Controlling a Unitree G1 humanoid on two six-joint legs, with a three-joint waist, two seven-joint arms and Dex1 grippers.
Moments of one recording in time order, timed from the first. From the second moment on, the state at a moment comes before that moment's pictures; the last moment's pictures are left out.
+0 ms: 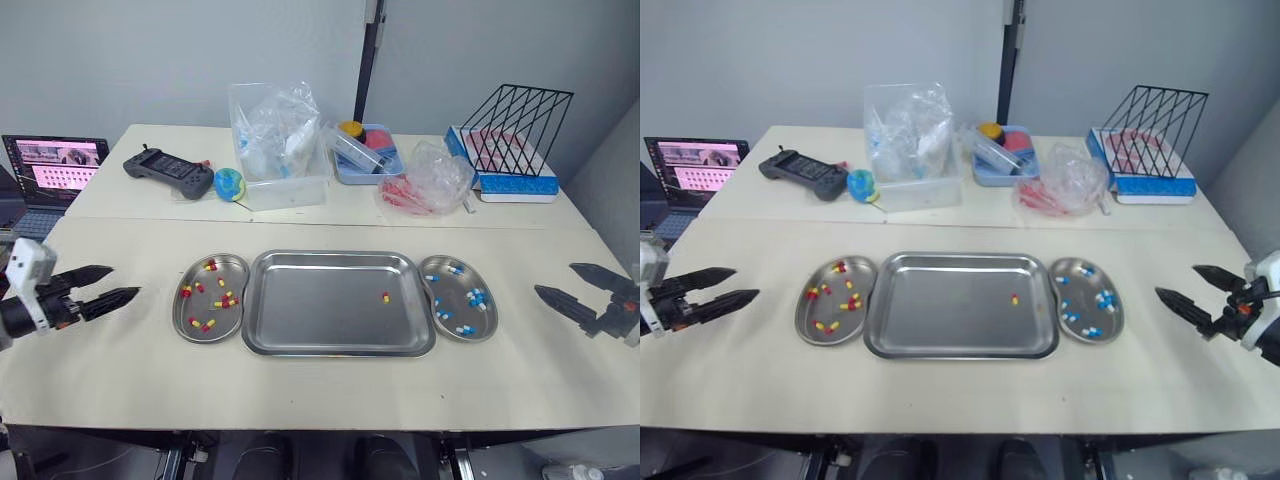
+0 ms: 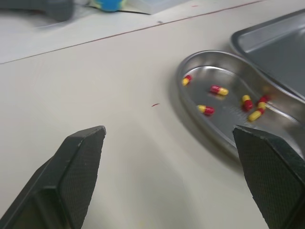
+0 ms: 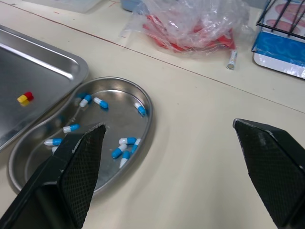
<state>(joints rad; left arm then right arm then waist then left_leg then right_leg) -0.31 0.97 0.44 0.68 -0.38 0.17 -1.32 -0.04 -0.90 -0.54 0.23 0.52 0.24 1.04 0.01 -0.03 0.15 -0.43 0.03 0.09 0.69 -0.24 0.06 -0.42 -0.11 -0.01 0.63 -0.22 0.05</state>
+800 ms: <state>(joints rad) -0.40 0.97 0.38 0.72 -0.40 0.13 -1.41 -0.06 -0.89 -0.53 0.23 0.53 0.23 1.04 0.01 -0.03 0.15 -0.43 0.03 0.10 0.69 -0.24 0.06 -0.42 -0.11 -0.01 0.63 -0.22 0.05</state>
